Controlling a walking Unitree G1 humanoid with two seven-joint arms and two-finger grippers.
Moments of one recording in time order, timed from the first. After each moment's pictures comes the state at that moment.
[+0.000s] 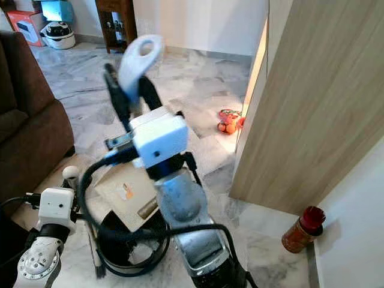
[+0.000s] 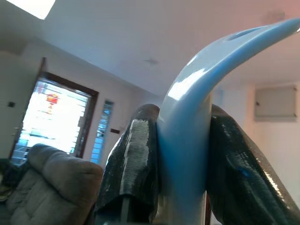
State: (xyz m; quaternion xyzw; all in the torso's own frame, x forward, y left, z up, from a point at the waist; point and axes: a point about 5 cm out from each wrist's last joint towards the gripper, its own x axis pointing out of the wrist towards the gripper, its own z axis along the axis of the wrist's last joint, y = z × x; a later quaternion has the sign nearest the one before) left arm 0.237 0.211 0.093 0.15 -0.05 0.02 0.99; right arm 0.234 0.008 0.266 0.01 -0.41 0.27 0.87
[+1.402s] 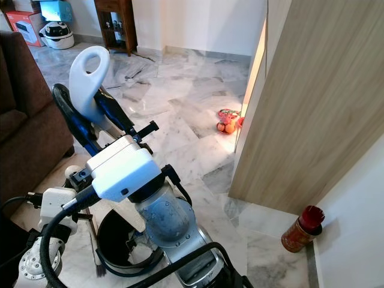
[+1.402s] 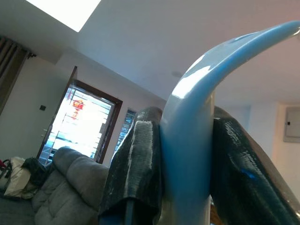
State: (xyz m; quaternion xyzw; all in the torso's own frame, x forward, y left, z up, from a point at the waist) left arm 0.238 0.209 0.094 0.16 -0.06 0.02 0.99; right arm 0.220 0.018 0.265 0.00 -0.43 0.31 0.85
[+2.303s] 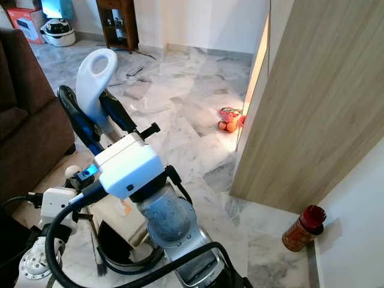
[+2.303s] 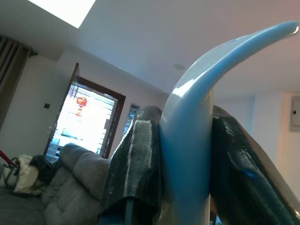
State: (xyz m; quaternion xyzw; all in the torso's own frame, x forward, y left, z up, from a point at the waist) left arm 0.238 0.208 0.094 0.16 -0.06 0.01 0.99; right arm 0.220 0.019 0.261 -0.01 -0.42 0.32 0.85
